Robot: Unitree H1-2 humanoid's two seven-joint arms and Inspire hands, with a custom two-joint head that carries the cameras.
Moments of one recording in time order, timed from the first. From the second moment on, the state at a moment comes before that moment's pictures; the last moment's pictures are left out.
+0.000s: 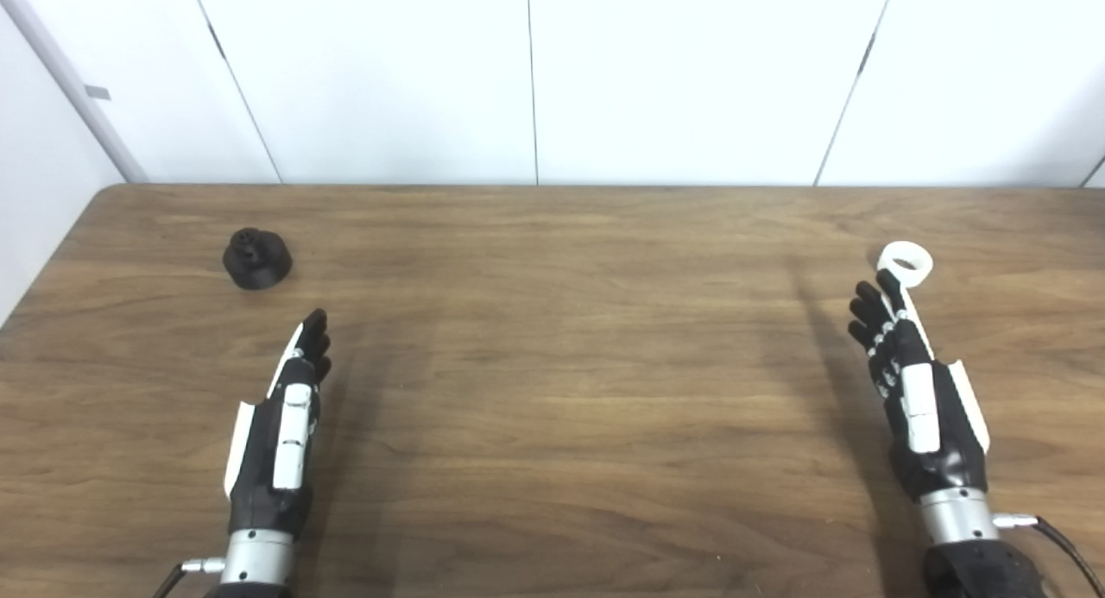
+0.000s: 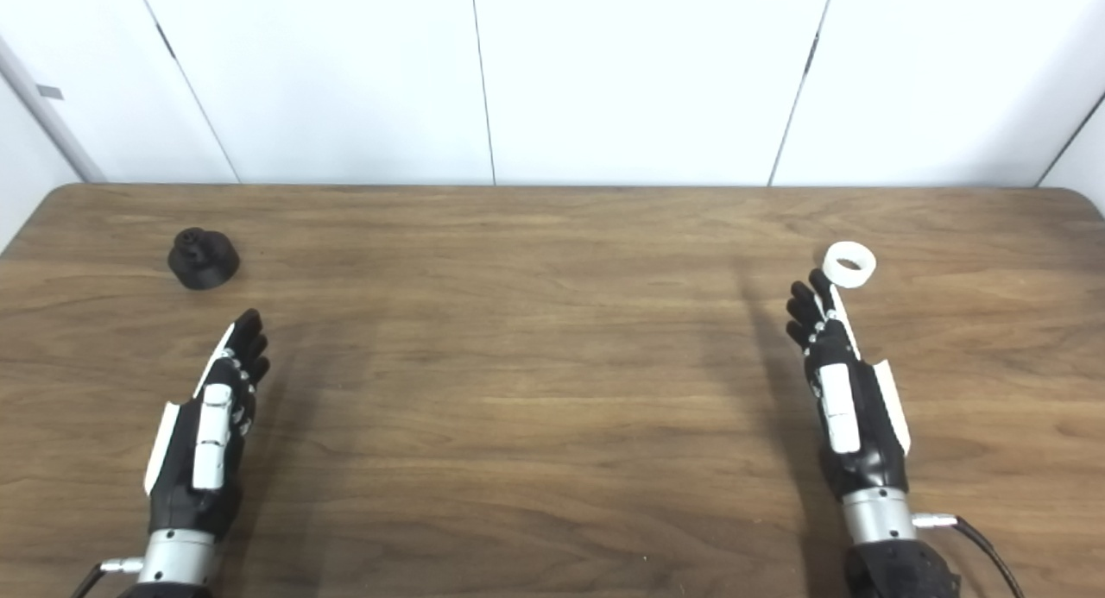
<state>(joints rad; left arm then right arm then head) 0.23 0.12 0.14 -0.18 -0.12 -0.17 -0.05 0.07 -0.14 -0.08 -0.07 0.07 -0.16 0.08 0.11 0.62</state>
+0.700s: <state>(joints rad) 0.23 0.12 0.14 -0.18 -0.10 -0.17 -0.05 0.07 -0.14 -0.08 -0.06 0.07 -0.16 0.08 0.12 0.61</state>
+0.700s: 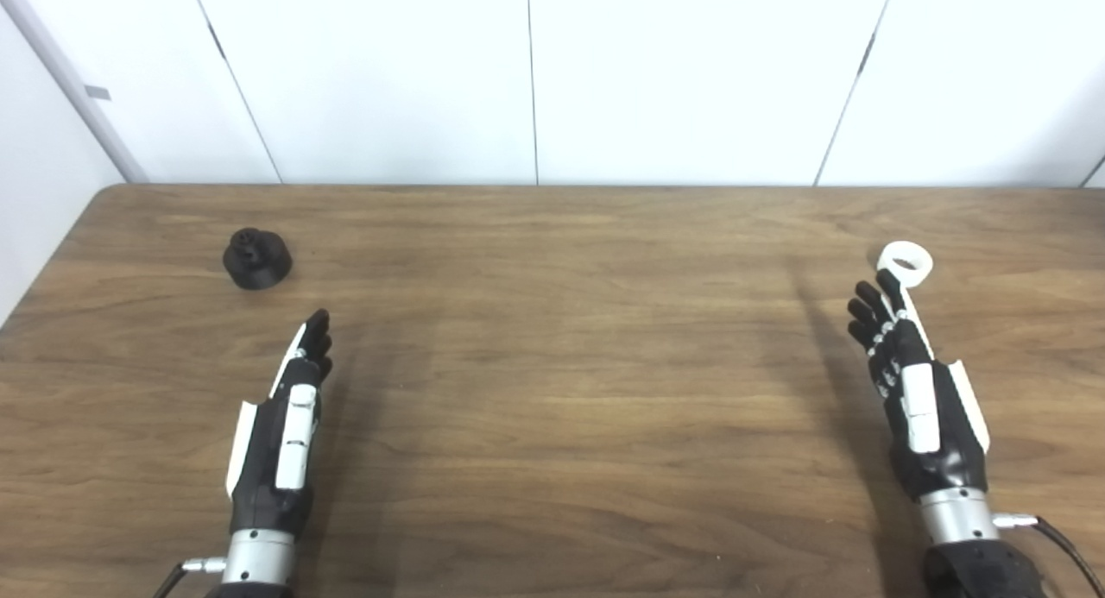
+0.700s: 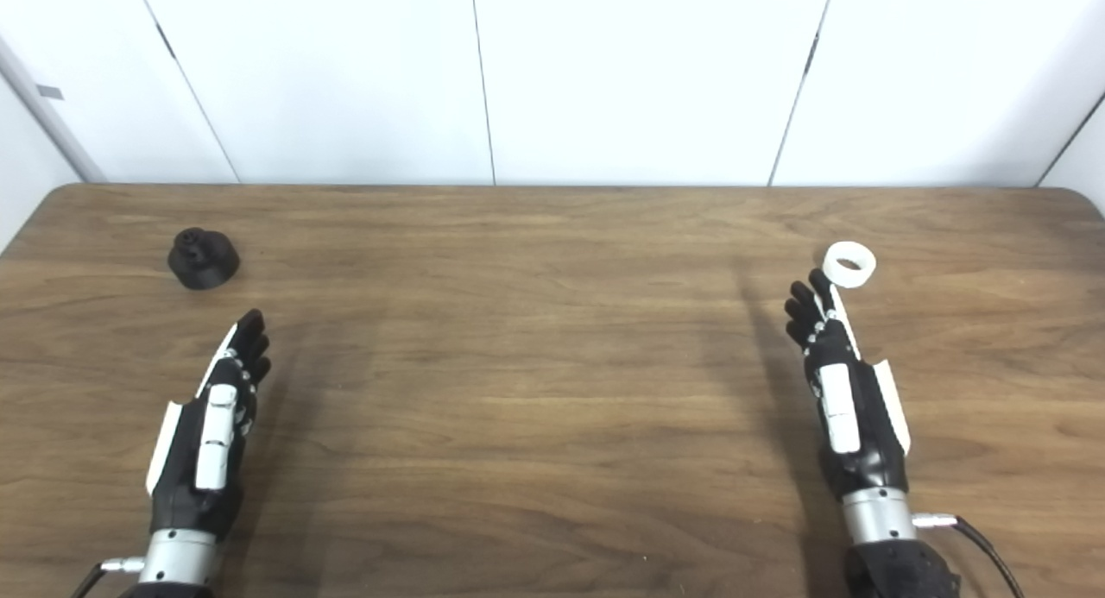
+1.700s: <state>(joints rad) 0.21 0.10 0.11 -0.15 -0.01 -0.22 -0.02 0.03 -0.19 -0.10 0.01 0.17 -0.22 0.14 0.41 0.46</state>
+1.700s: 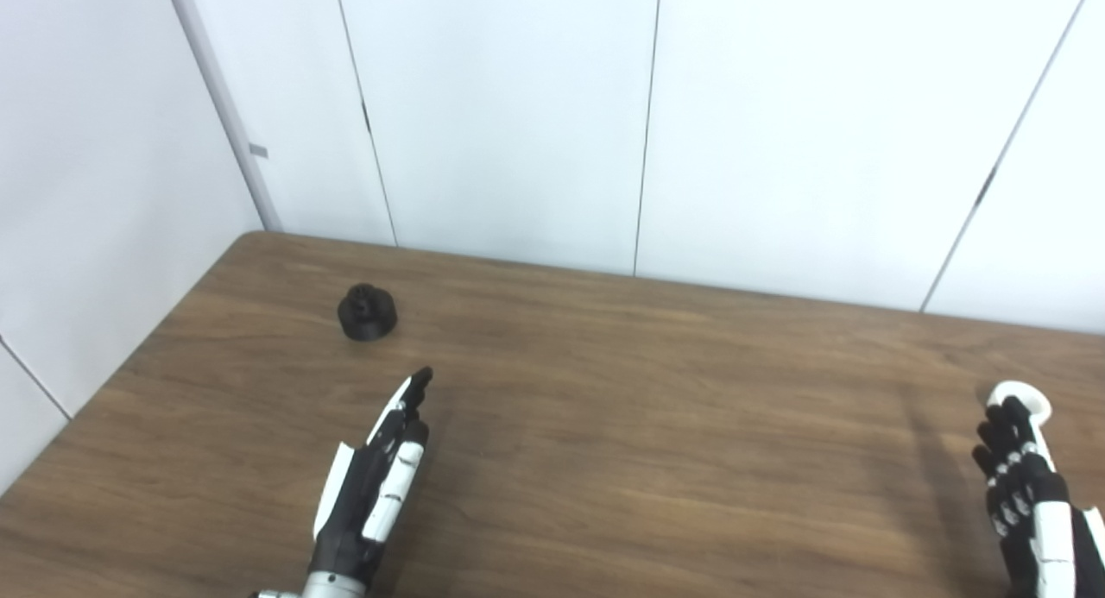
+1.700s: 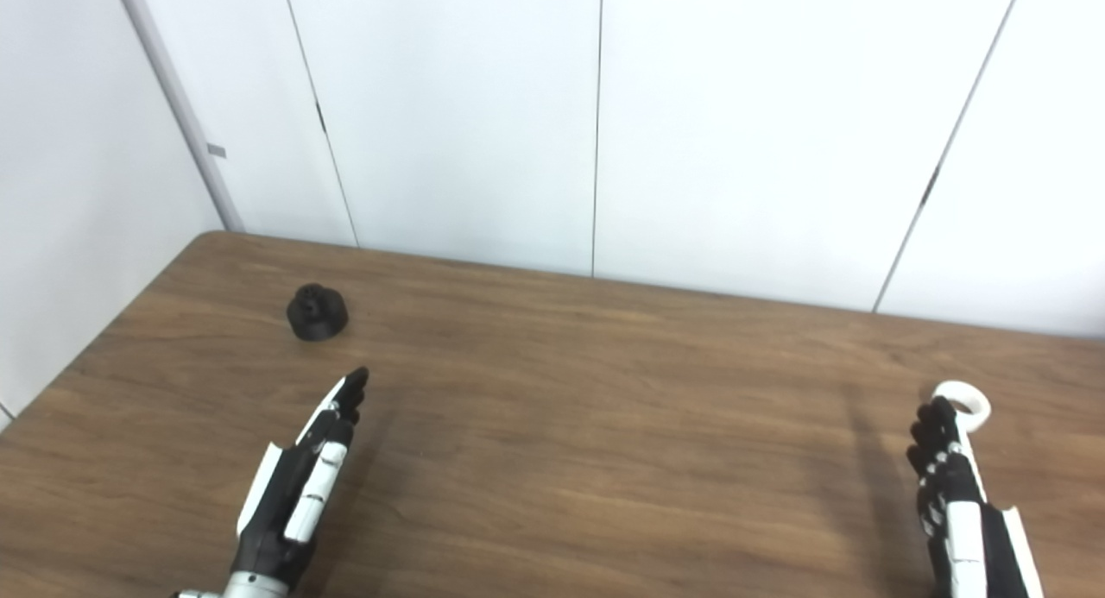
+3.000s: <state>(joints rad) 0.01 0.21 0.21 -0.21 0.36 0.11 0.14 0.02 -0.20 -0.11 0.03 0.14 -0.24 0.14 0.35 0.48</state>
